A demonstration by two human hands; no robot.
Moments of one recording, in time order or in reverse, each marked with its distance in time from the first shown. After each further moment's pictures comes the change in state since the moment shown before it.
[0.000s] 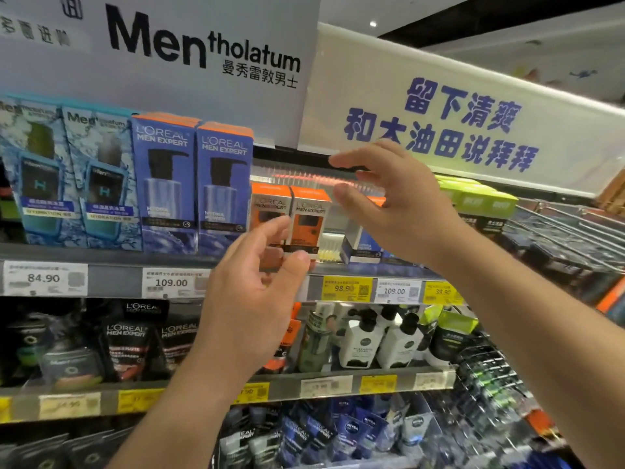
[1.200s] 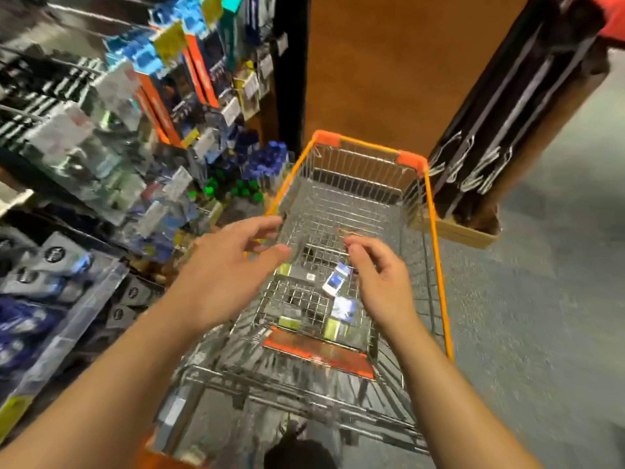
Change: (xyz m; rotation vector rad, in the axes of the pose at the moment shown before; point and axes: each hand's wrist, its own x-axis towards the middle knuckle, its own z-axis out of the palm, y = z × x) left_hand -0.338 0.032 0.394 0.121 -1.486 0.014; right_hand -0.695 0.026 -0.076 0.211 0.901 1.571
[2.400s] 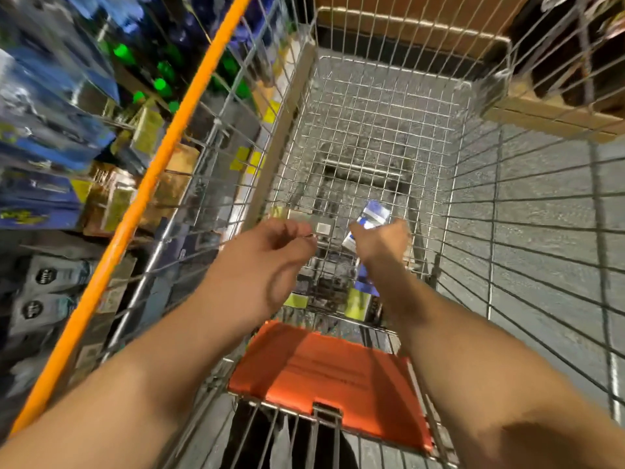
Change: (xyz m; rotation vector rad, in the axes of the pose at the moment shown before) left_hand 0.164 -0.155 0.200 -0.365 -0.211 -0.573; right_hand 0.181 0.378 0.079 -0.374 0.241 0.865
